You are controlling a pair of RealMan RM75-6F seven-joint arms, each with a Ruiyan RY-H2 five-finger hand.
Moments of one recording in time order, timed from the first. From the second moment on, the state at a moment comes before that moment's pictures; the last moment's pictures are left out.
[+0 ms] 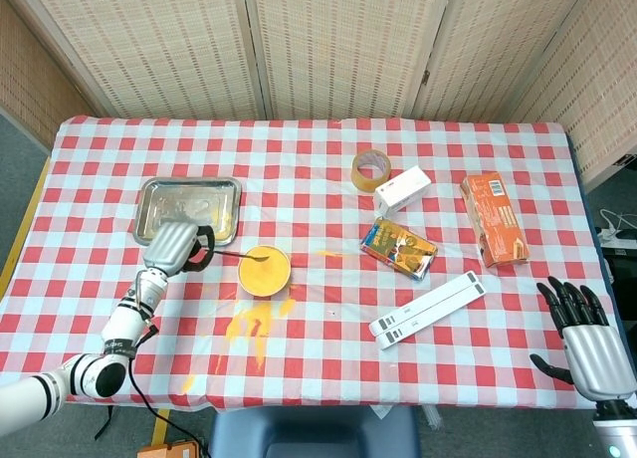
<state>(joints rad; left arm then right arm) -0.74 -1.41 -0.22 -1.41 1.07 0.90 0.14 0.01 -1.06 -0.01 -1.72 -1.58 1.49 -0.13</state>
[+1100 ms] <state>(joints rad) -0.78 -1.41 -0.16 -1.42 0.83 0.88 0.33 0.00 -1.05 -0.02 -1.72 -1.60 1.52 -0.12</state>
